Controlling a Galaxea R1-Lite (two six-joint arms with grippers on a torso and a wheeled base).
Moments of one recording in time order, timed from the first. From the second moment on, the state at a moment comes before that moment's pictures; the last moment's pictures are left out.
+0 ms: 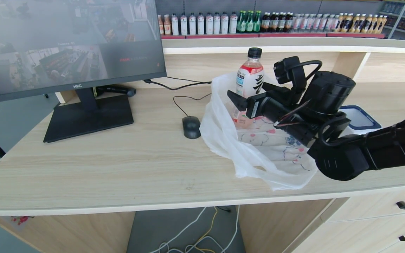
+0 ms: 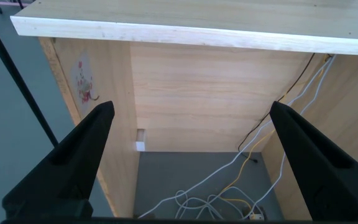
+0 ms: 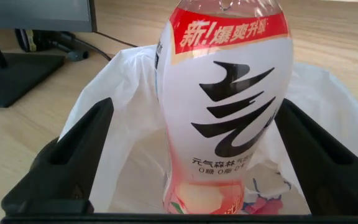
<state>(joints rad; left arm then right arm) 0.00 0.00 0.00 0.00 0.00 0.00 0.47 1.97 -1.16 -1.03 0.03 -0.09</state>
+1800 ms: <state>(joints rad) 0.00 0.00 0.00 0.00 0.00 0.00 0.63 1.56 -0.35 -1.55 -0.16 -0.13</state>
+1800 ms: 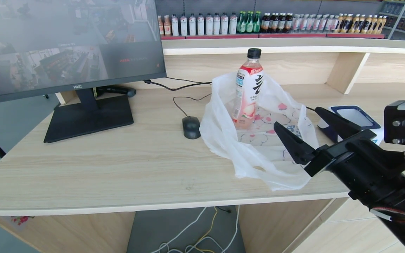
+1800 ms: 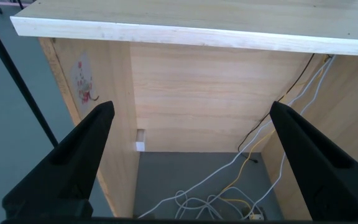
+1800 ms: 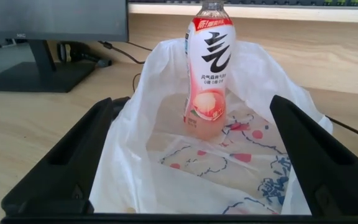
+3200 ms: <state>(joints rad) 0.00 0.00 0.00 0.00 0.00 0.00 0.63 1.57 -0.34 -1.56 -0.16 -0.13</state>
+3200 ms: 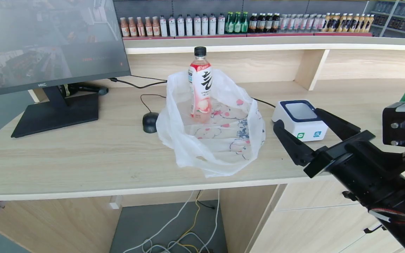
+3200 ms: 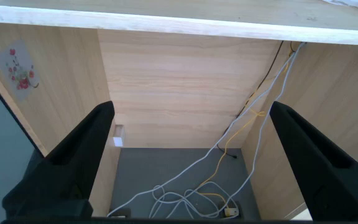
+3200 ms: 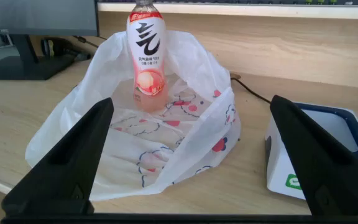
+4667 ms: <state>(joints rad) 0.00 0.00 0.00 0.00 0.00 0.00 0.63 1.56 -0.30 -1.56 -0.16 -0.13</state>
